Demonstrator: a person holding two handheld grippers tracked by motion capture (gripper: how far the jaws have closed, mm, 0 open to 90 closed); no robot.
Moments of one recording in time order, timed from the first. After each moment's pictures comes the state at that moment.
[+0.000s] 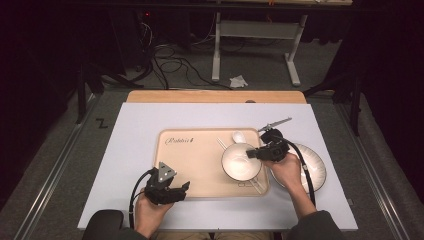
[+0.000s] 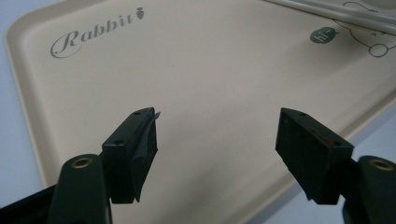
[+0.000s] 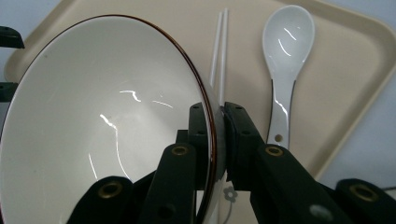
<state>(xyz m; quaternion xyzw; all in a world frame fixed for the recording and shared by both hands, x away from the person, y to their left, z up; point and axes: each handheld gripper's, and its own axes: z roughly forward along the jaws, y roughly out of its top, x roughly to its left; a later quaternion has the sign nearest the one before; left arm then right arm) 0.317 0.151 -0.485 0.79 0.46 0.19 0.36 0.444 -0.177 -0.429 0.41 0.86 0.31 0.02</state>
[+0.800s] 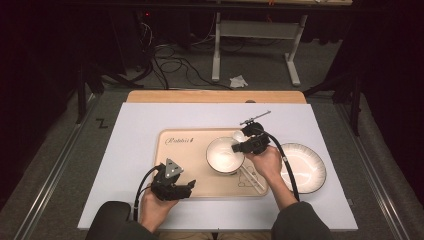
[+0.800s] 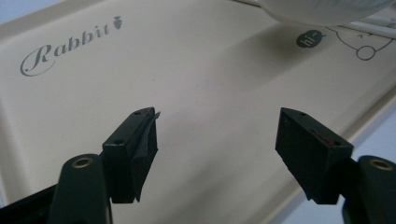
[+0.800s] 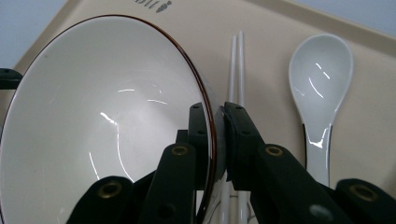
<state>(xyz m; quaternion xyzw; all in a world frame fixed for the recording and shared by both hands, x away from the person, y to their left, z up) 0.326 0.141 -0.486 0.81 0.44 0.18 0.36 0.468 -0.130 -0.436 0.43 0.85 0.29 0.01</state>
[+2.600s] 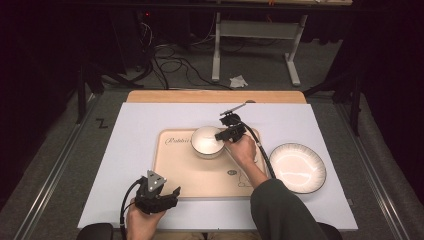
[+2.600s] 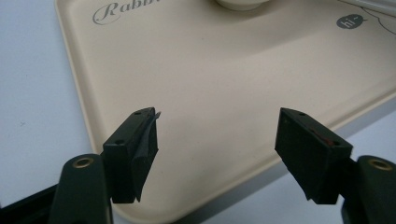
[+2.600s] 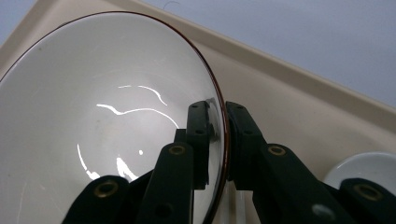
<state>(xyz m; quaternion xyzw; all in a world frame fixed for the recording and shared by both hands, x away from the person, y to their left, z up) 0.289 0.169 -0.489 0.76 0.50 0.21 0.35 0.534 -0.074 -0.481 0.45 0.84 0.29 0.03</state>
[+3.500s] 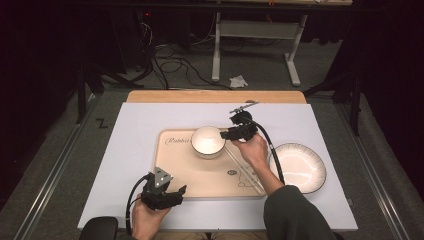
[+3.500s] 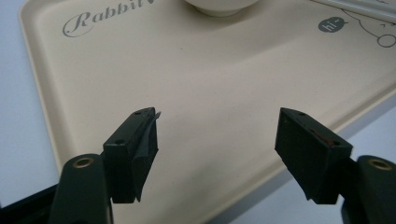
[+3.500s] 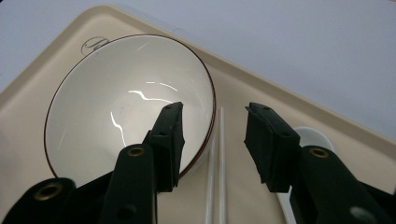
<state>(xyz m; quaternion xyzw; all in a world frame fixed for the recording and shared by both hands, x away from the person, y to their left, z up) 0.303 0.158 -0.489 0.78 0.48 0.19 0.35 0.506 -0.103 -0.440 0.43 0.84 0.32 0.07</state>
